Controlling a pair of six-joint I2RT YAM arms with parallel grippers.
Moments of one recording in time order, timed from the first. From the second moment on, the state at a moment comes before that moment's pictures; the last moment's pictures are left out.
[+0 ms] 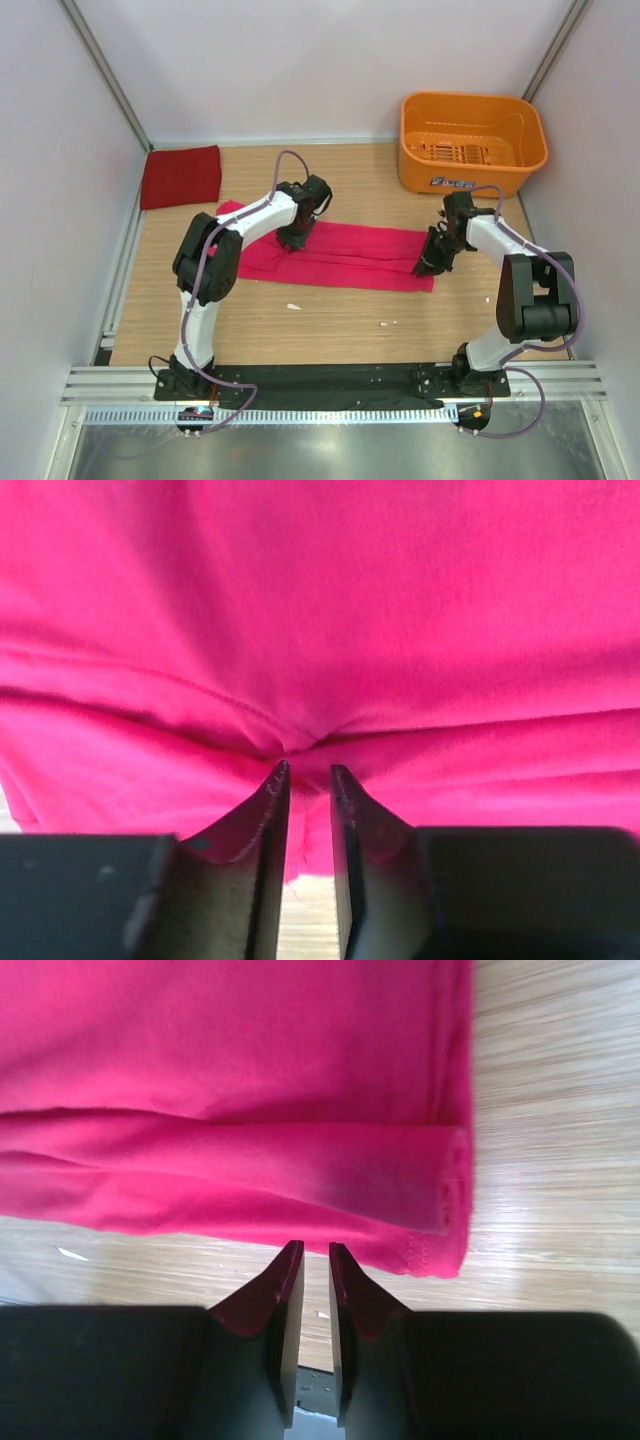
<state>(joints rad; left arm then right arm) -0.62 2.08 1.61 -0.89 -0.27 -0.13 0.03 1.57 0.96 -0.74 -0.30 0.46</state>
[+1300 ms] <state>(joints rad) -0.66 2.07 1.56 -0.87 0.06 -0.15 0.14 1.64 1.15 -0.72 -0.16 0.43</state>
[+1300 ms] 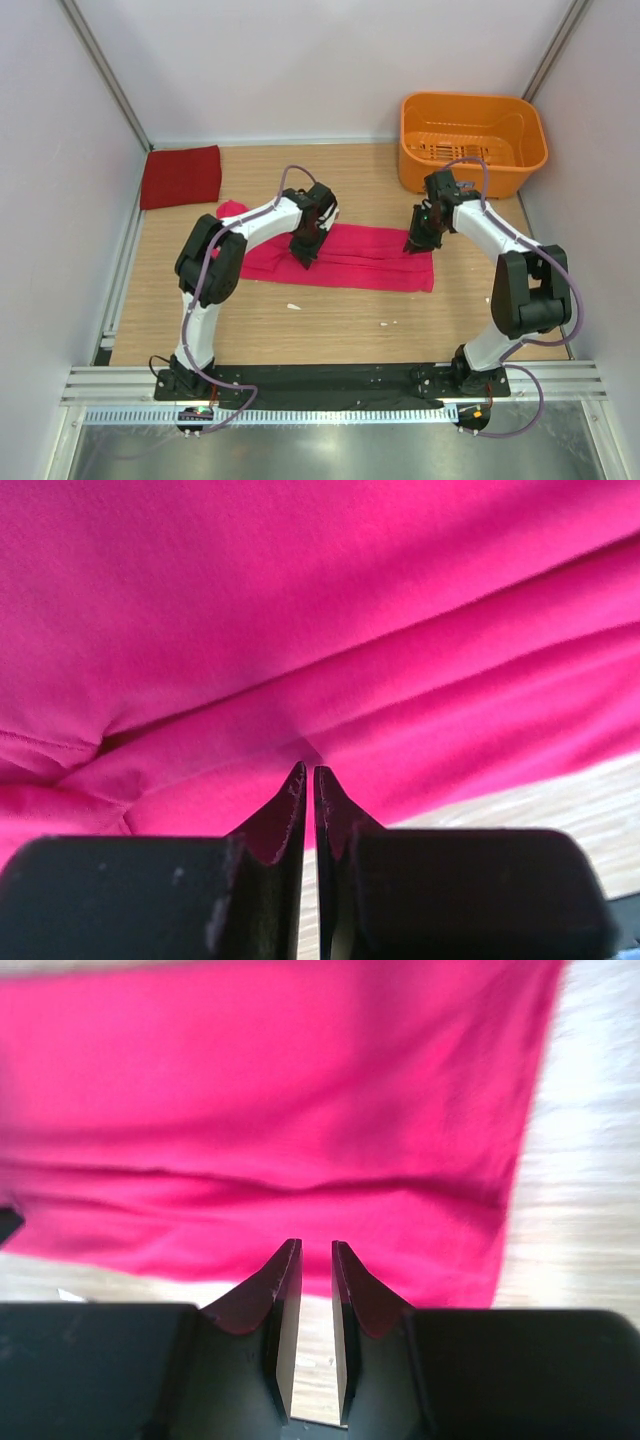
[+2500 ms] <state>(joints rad) -0.62 2.04 1.58 -0.85 0.03 -0.18 0.19 1.66 0.95 -0.72 -0.08 0.45</state>
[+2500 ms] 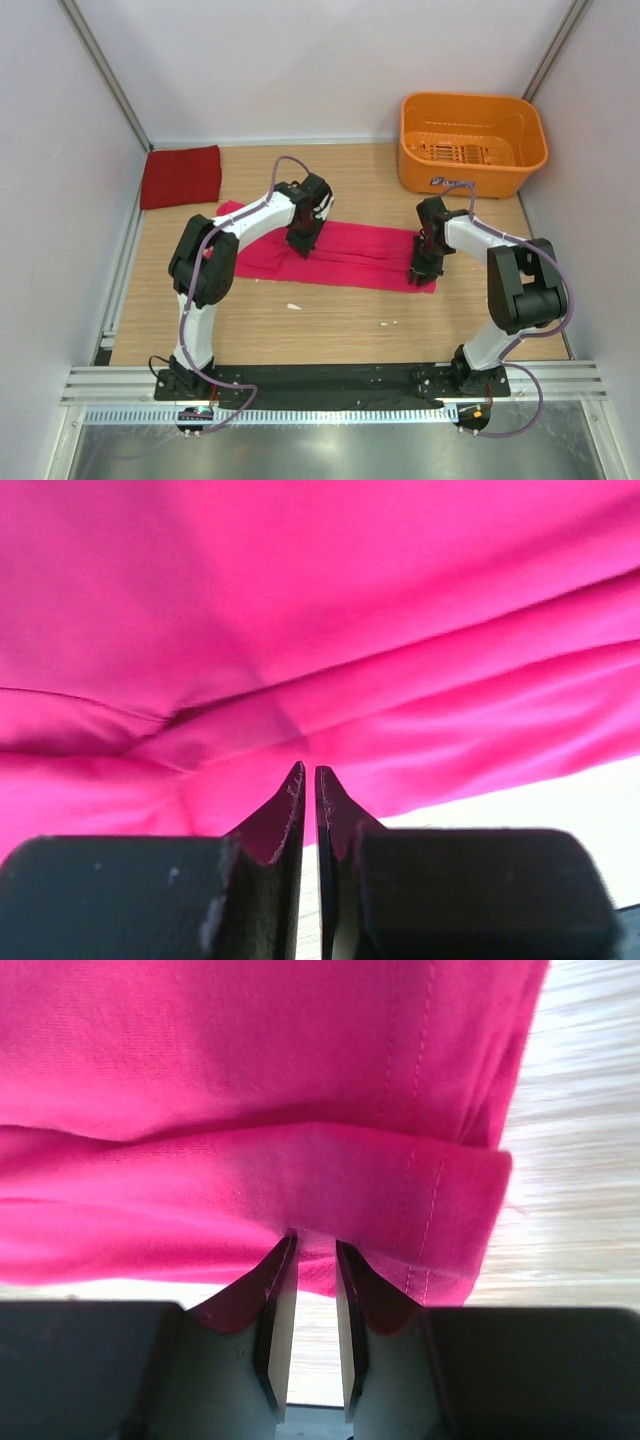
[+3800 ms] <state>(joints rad) -0.60 2.09 1.62 -0.82 -0.03 -0.18 0.19 1.77 1.17 -0.68 0.10 0.41</state>
